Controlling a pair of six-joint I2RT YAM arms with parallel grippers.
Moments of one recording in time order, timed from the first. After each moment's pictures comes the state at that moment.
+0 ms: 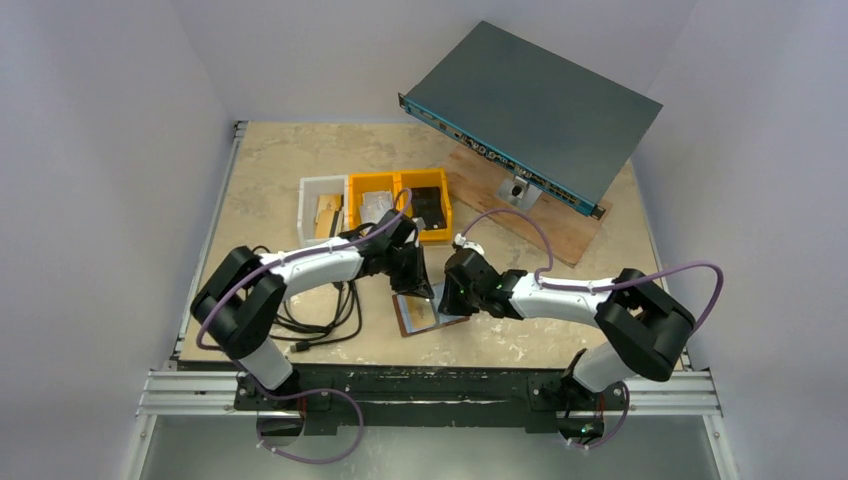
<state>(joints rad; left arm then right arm) -0.72 1.67 0.96 -0.30 0.36 -0.82 0.90 1.49 0.68 -0.13 0.06 0.88</state>
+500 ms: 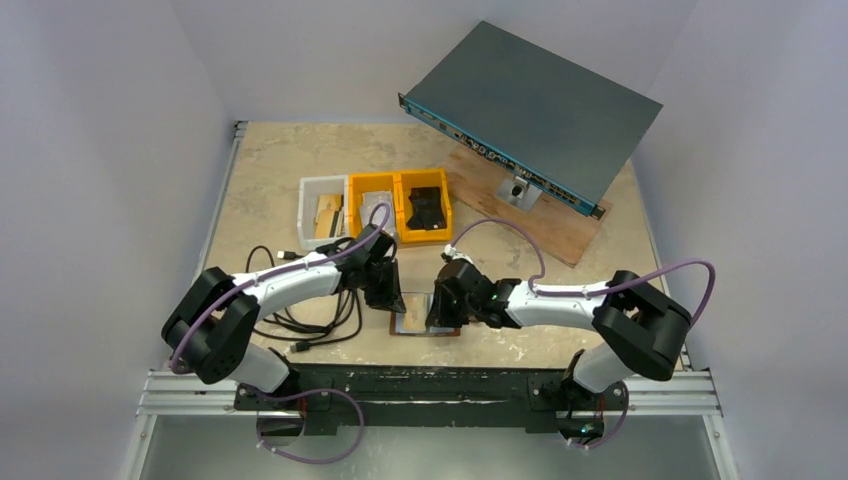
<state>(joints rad) -0.68 1.47 0.78 -0.41 0.27 -0.77 0.98 1.50 0.66 -0.05 -0.02 0.96</state>
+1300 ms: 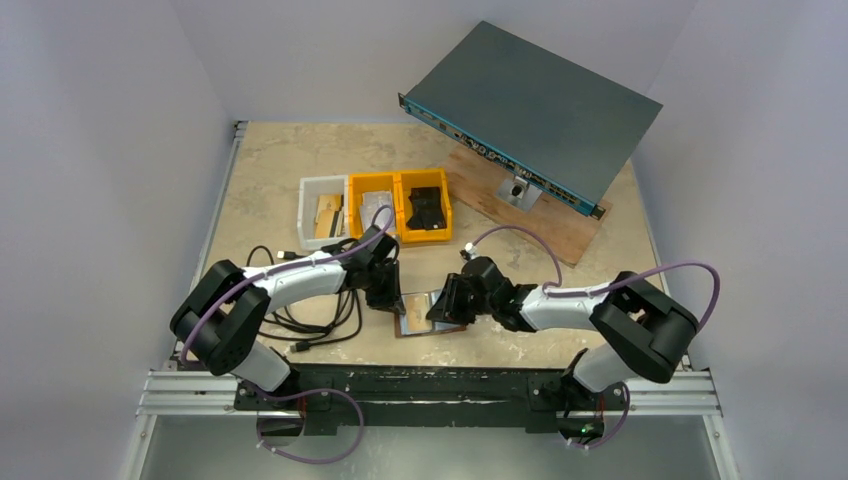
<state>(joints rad) -0.68 1.52 0.77 -0.39 0.25 -0.75 0.86 1.47 0.49 0.23 -0.18 1.07</state>
